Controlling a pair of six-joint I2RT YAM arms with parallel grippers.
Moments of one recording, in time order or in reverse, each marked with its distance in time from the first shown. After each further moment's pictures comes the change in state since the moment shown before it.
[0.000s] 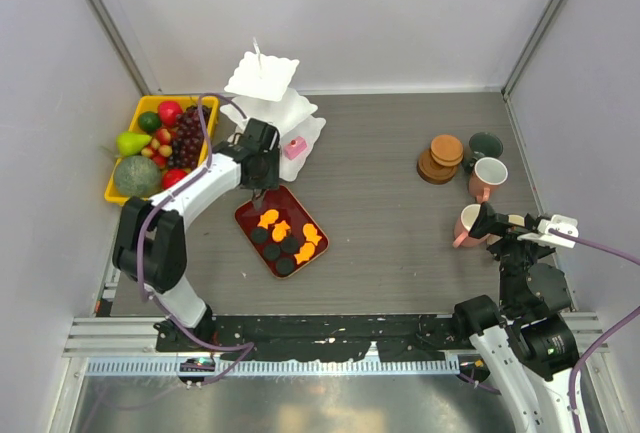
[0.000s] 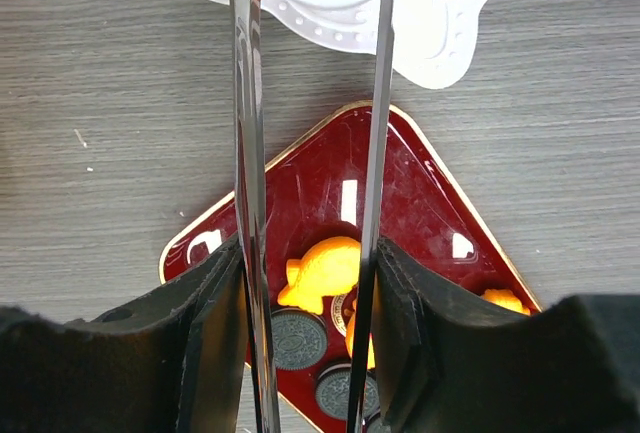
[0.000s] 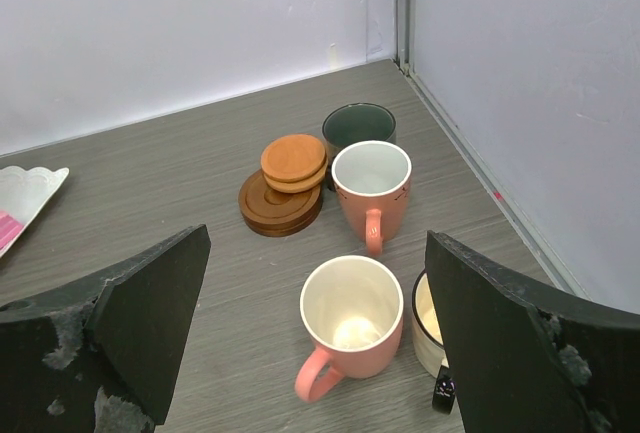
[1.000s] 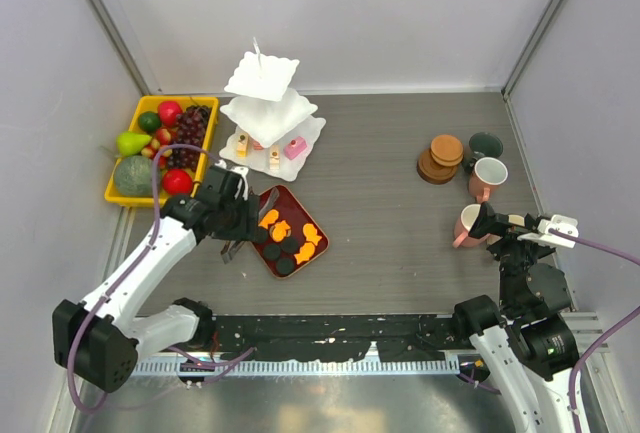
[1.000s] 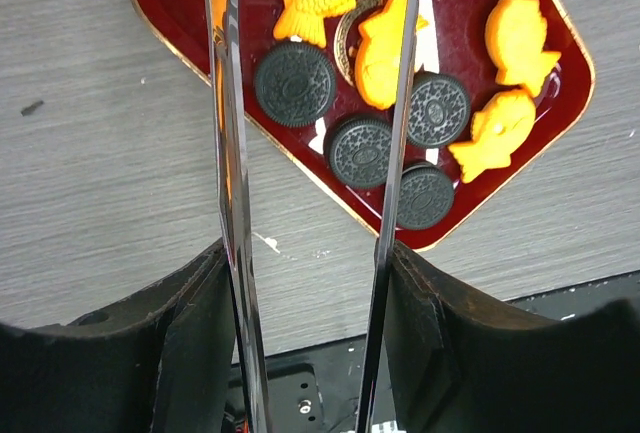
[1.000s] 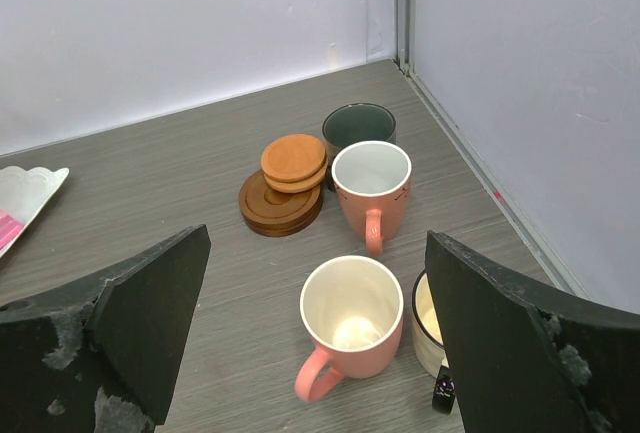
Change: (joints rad) left arm -0.004 -0.594 -0.357 -0.234 0.186 0.018; right arm 0.000 0.000 0.000 0.000 -0.001 0.000
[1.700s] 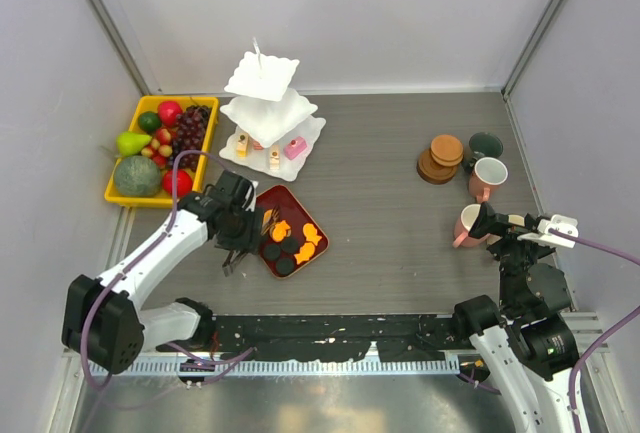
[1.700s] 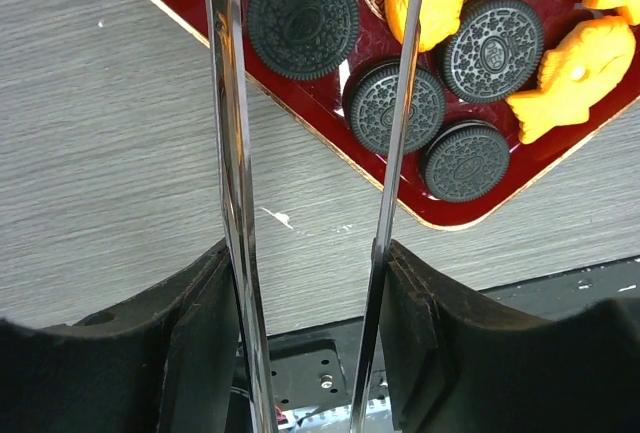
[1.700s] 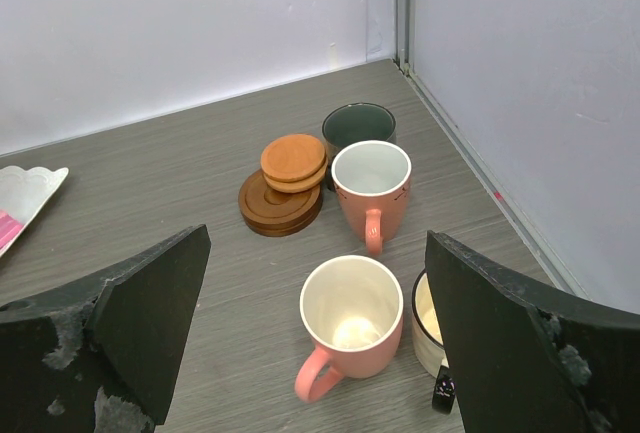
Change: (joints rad) left arm -0.019 0.097 -0.059 -0.024 0.026 0.043; right arm 0.000 0.000 0.000 0.000 0.000 0.000
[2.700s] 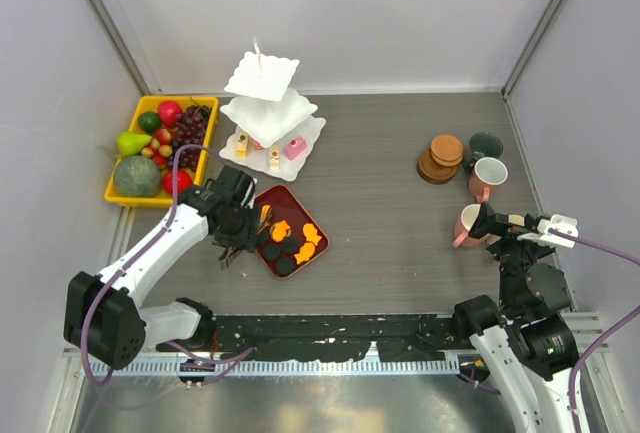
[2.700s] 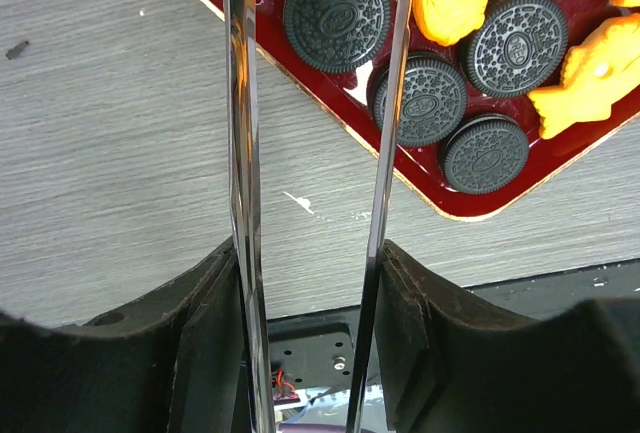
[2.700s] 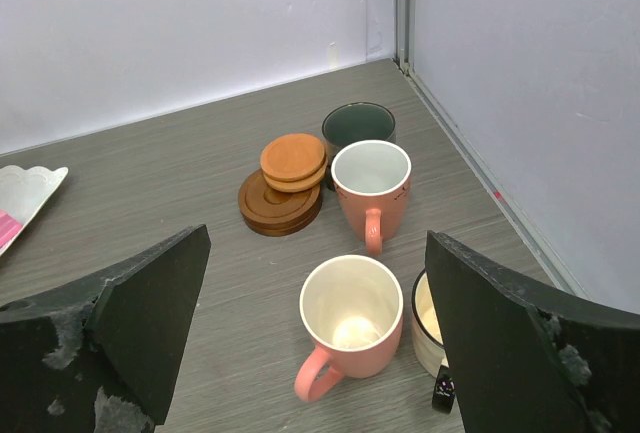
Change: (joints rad) left arm -0.004 0.032 0.063 -0.071 -0.055 0.006; right arm 0.000 0.000 -0.001 0.000 0.000 0.000
